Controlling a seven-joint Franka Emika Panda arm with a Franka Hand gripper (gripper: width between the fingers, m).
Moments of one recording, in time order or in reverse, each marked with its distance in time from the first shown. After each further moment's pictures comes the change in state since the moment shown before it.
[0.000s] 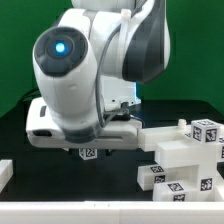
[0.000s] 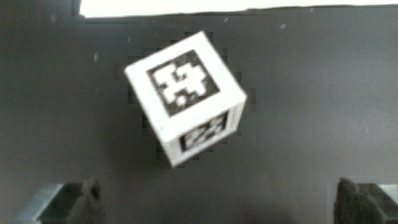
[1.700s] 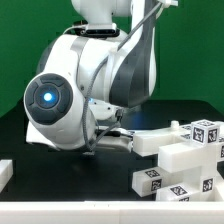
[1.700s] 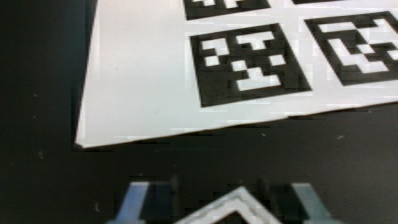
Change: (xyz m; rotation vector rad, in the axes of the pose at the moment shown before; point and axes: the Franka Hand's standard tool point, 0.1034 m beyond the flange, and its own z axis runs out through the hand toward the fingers) arm -0.029 0.015 0.048 0.030 -0.187 0.080
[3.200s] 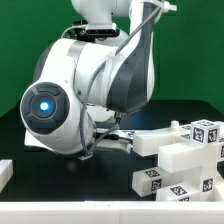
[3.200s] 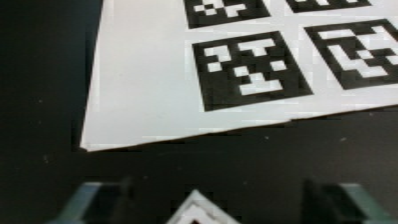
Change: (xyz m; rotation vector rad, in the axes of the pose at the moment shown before) arm 0.000 0.002 0.000 0.003 -0.047 0.005
